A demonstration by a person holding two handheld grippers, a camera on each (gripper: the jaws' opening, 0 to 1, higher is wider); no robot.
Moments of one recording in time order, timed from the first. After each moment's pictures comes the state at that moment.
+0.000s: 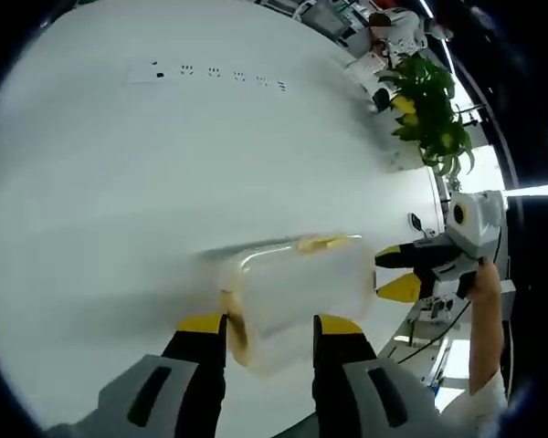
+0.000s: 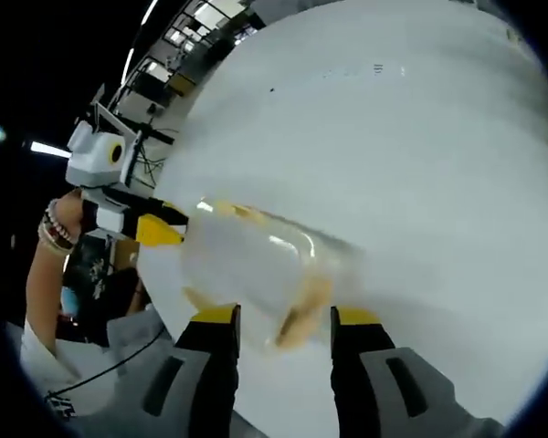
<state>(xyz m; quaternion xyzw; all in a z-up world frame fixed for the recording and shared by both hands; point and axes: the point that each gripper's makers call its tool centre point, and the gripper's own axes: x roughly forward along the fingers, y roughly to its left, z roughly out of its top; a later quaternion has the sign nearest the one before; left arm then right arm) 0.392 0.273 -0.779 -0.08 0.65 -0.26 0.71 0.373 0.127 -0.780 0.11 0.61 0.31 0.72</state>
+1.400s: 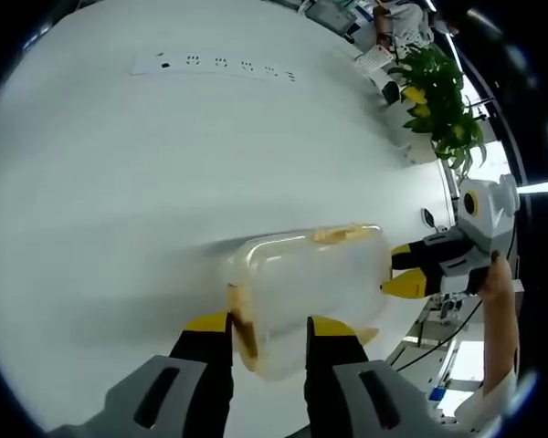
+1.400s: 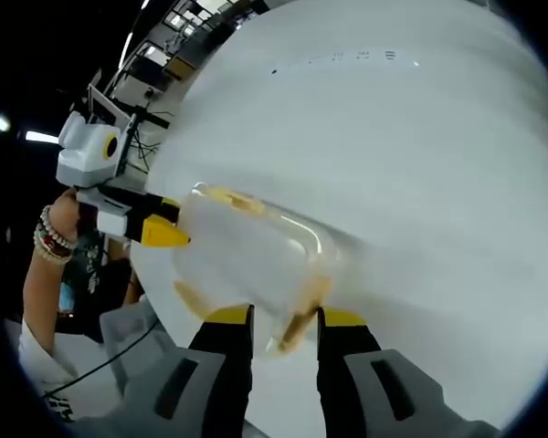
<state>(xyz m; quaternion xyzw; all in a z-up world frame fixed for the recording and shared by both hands) 0.388 0.276 -0.789 -0.09 0.65 -0.24 0.72 0.373 0.136 -0.795 0.10 0.63 0.31 0.71</state>
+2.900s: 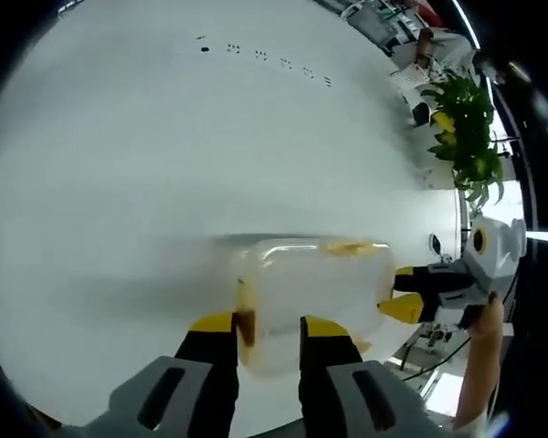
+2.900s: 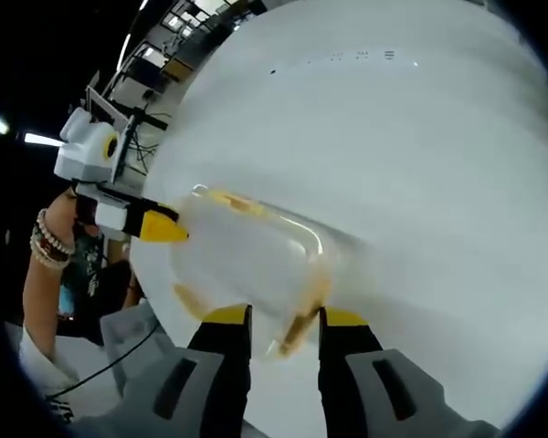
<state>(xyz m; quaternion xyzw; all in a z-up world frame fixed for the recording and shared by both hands) 0.385 0.282 -0.789 -0.15 0.67 -0.18 0.70 0.381 0.135 -0.790 0.10 0.63 0.31 0.71</state>
